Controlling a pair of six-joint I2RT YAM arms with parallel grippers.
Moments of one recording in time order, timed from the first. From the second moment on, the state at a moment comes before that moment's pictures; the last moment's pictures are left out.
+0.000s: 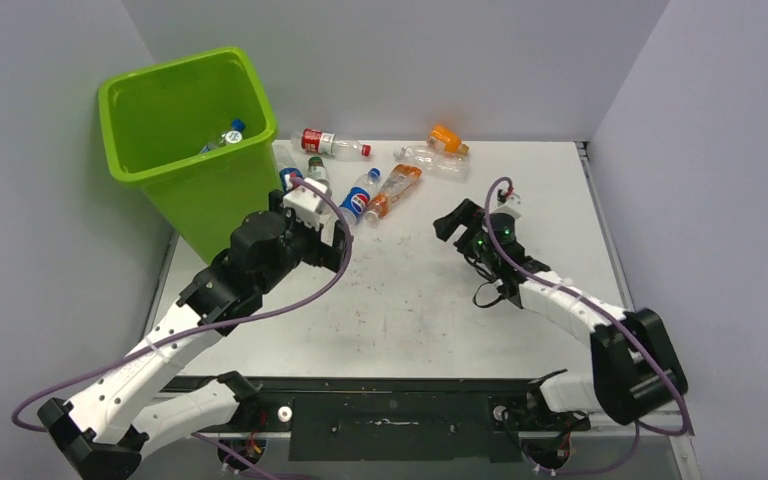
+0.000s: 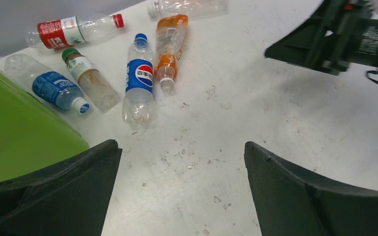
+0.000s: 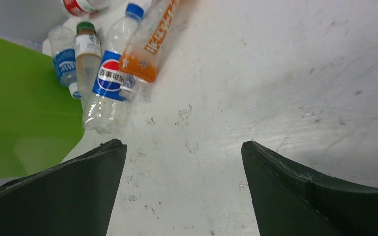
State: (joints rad) left arm -0.72 0.98 1.07 -0.37 -0.22 -0.07; right arm 0.40 1.24 0.66 0.19 0.12 0.76
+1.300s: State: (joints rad) left arm -0.72 0.67 0.72 -0.17 -0.30 -0.11; right arm 0.40 2.38 1.71 0.20 0.07 1.04
